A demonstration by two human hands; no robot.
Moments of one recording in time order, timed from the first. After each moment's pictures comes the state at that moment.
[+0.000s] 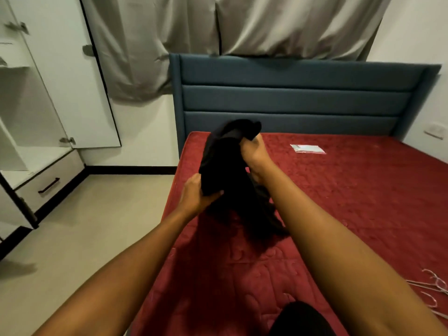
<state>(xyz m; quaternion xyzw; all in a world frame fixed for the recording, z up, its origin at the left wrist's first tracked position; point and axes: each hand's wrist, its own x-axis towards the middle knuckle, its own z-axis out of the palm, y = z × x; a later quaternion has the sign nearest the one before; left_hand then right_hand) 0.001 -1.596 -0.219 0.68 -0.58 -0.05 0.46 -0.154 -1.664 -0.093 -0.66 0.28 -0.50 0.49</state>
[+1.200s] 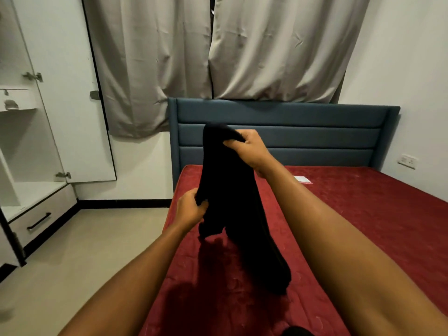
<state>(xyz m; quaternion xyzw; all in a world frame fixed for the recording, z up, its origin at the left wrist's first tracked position) -0.013 -1.574 -0.161 0.67 -0.54 -0.08 0.50 -0.184 -1.647 0.000 -0.79 0.23 -0.45 0.35</state>
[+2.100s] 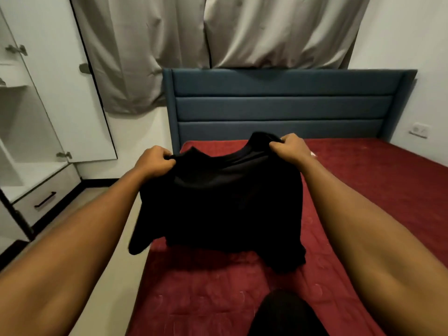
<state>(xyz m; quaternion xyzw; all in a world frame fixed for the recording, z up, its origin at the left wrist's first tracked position) 0.066 -1.572 -0.111 0.80 -0.54 -0.04 0.28 -0.278 -1.722 -0.087 -0.73 0.57 -0.32 0.20</state>
